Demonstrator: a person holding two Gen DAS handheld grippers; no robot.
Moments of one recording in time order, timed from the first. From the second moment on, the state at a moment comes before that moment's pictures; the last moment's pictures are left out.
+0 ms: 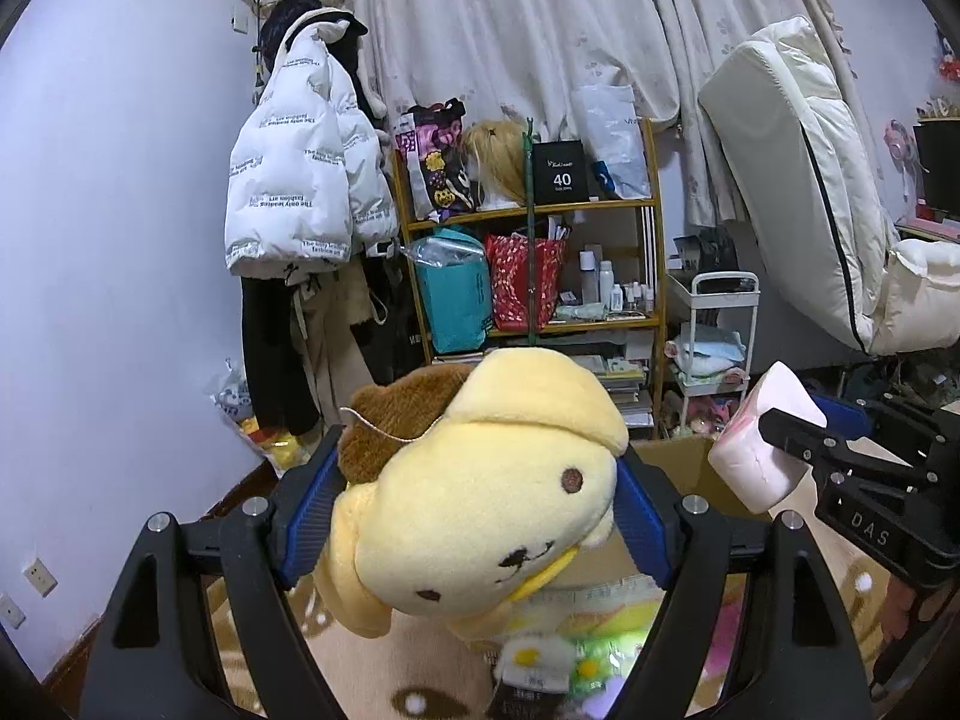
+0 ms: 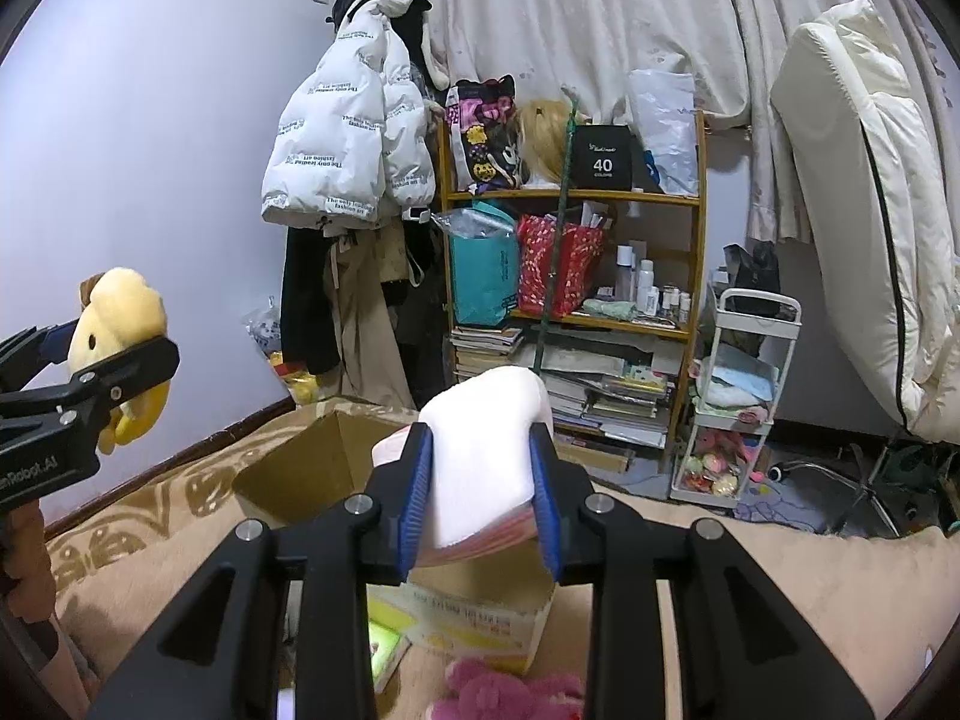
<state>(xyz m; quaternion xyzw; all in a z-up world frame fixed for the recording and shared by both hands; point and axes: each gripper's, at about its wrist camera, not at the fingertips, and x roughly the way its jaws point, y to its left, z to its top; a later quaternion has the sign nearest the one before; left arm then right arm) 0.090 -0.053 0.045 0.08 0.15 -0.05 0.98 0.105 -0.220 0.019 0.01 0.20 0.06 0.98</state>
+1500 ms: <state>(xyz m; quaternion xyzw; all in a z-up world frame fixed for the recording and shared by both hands) 0.174 -0.083 -0.050 0.11 0.26 -0.07 0.96 0.157 -0.230 -0.047 0.02 0.27 0.06 0.96</state>
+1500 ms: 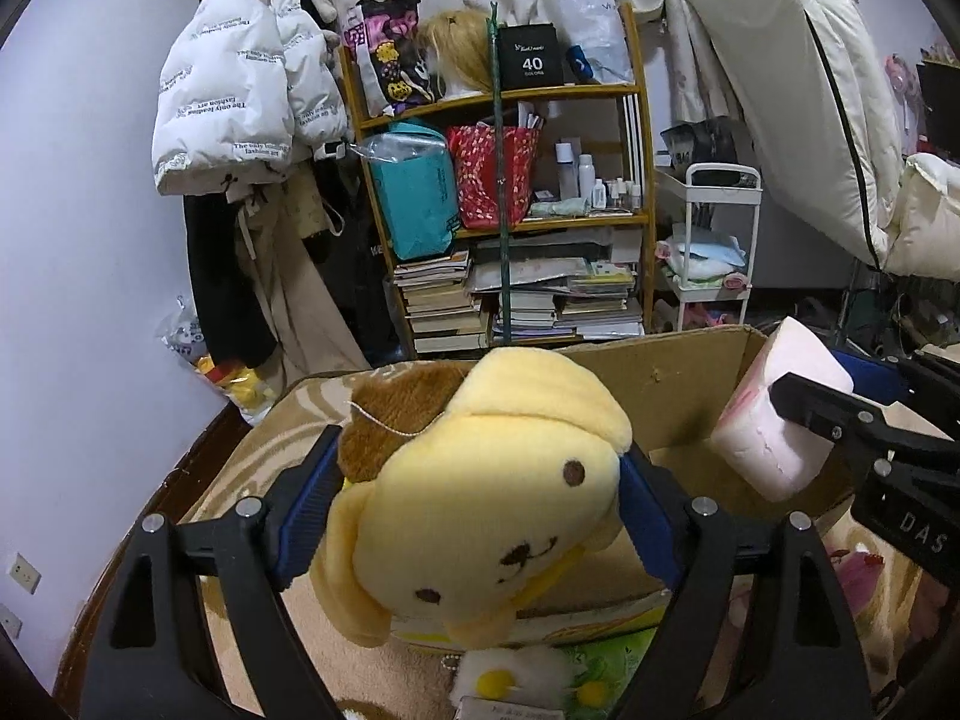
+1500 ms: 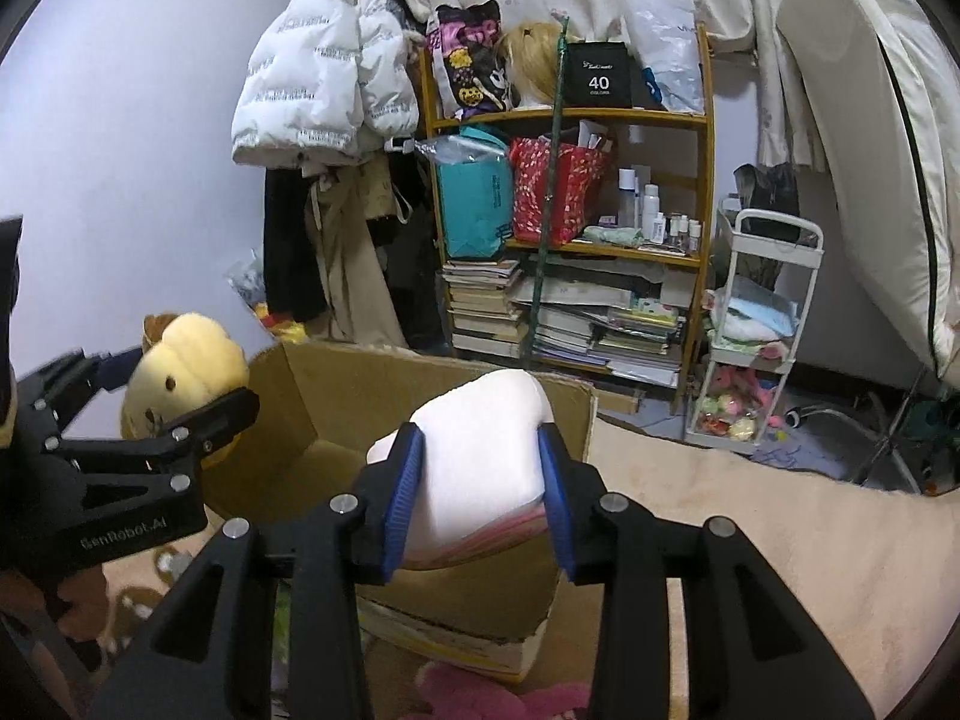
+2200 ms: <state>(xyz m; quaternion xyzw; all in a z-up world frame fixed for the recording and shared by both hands) 0.175 -0.086 -0.053 0.12 0.28 -0.06 0.95 0.150 -0.231 -0.041 0.04 0.26 0.07 0.96</state>
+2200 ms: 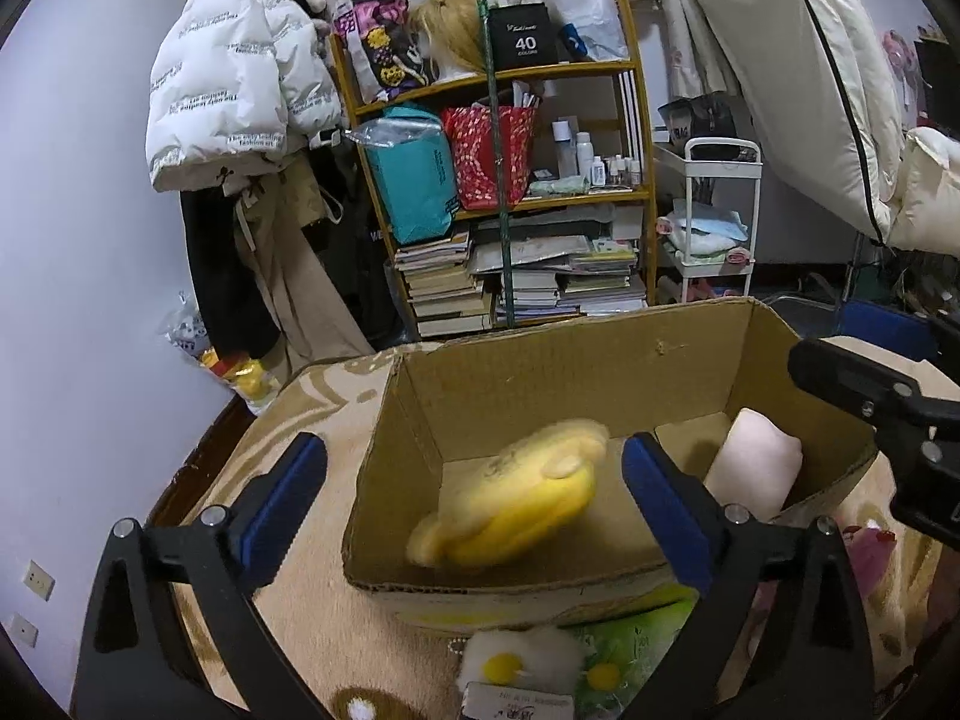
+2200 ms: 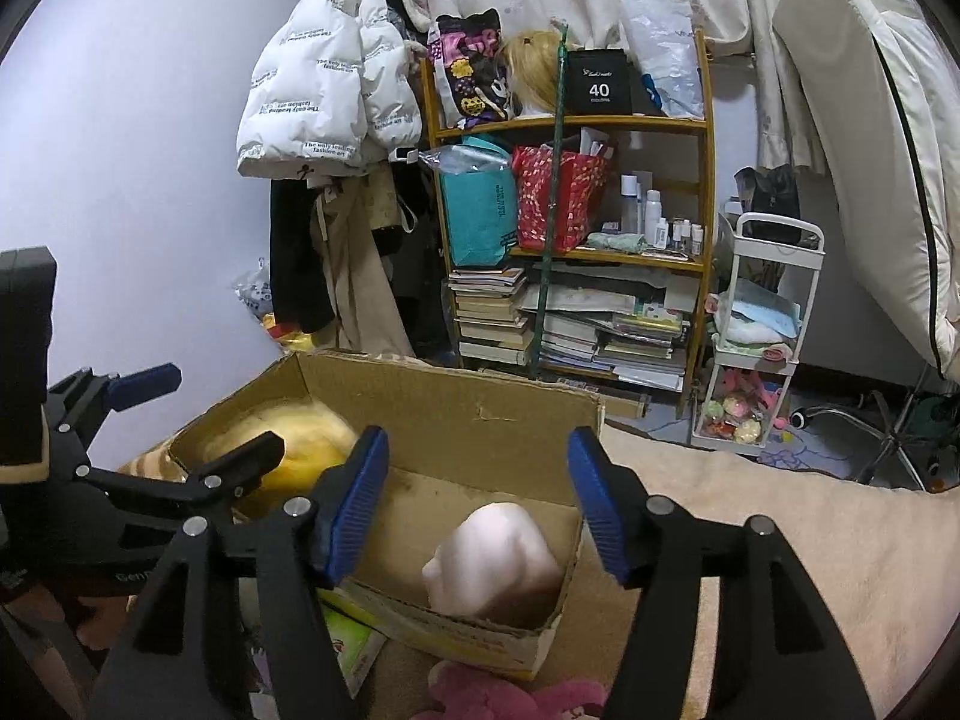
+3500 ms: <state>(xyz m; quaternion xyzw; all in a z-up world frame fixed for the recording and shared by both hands) 0.071 -0.044 -0.014 0.07 0.31 -0.03 0.95 0.059 -0.234 0.006 0.05 0.27 0.06 0.96</state>
